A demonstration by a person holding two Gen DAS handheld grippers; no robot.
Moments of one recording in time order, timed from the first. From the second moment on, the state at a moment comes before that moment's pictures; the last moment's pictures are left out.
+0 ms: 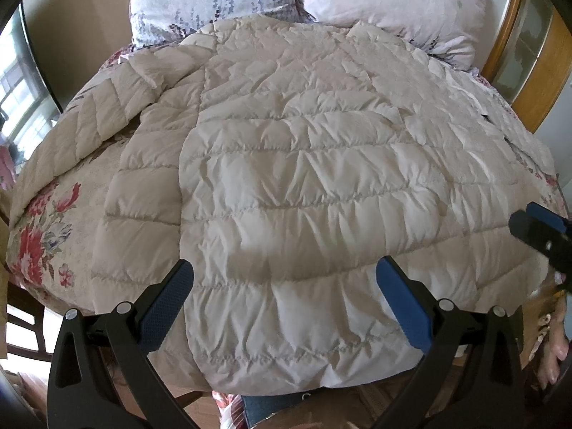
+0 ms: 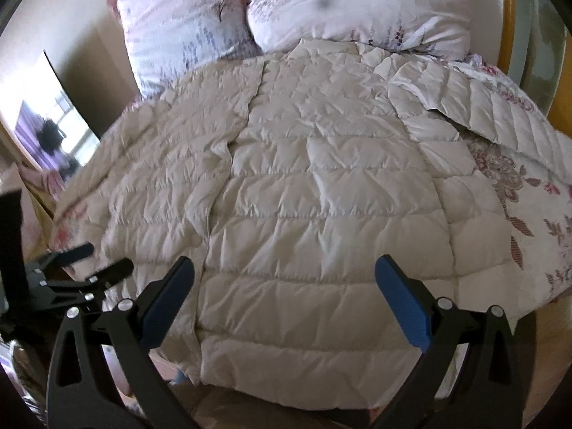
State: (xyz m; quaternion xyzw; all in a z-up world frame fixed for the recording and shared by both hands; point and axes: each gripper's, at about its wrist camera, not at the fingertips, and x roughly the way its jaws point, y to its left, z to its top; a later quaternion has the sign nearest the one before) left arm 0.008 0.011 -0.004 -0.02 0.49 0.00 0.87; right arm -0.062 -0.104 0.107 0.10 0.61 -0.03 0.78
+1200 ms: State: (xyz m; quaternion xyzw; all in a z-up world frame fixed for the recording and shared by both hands) left arm 0.115 0.100 0.023 -0.15 0.36 -0.02 0.92; right arm -0.110 -0.510 0.085 0.44 0.32 -0.50 0.67
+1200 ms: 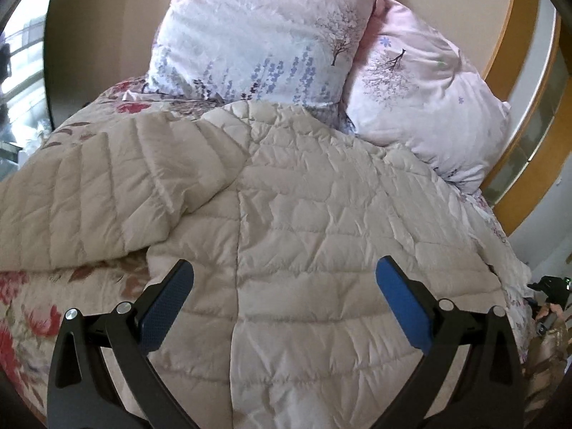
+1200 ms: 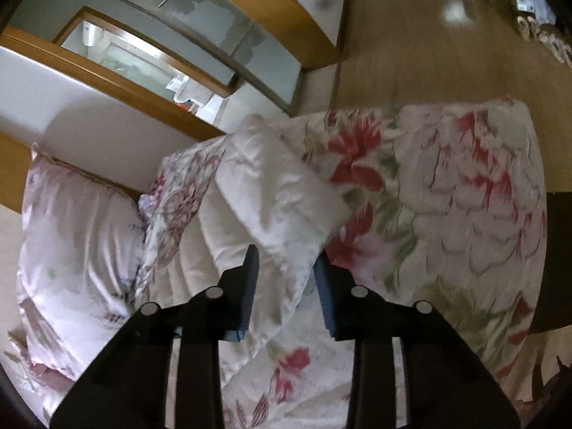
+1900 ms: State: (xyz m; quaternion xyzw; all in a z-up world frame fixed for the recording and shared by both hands) left arm 0.148 0.100 0.026 -0.26 0.37 -0.17 0.88; right arm 0.084 -0.354 0.134 0.20 0.39 -0.26 0.86
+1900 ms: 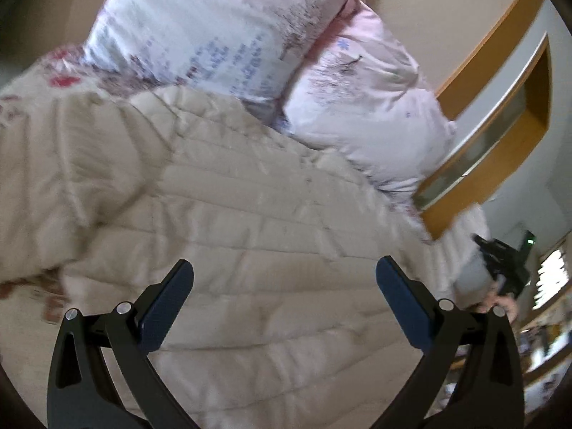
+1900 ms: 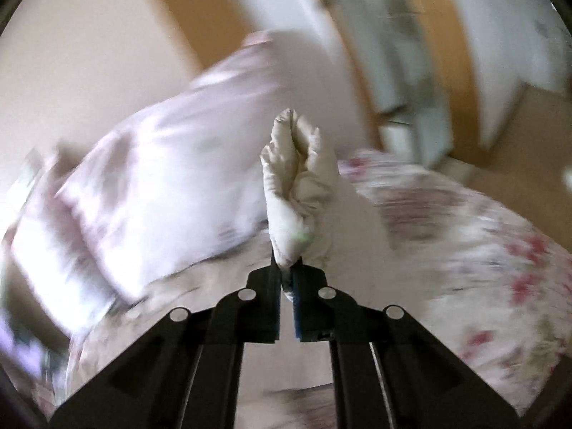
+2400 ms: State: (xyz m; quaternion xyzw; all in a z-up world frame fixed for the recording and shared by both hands) left arm 0.205 0.043 0.002 -0.38 0.43 -0.26 0.78; right arm 0.128 -0.165 0.017 0.21 0.59 0.02 0.78
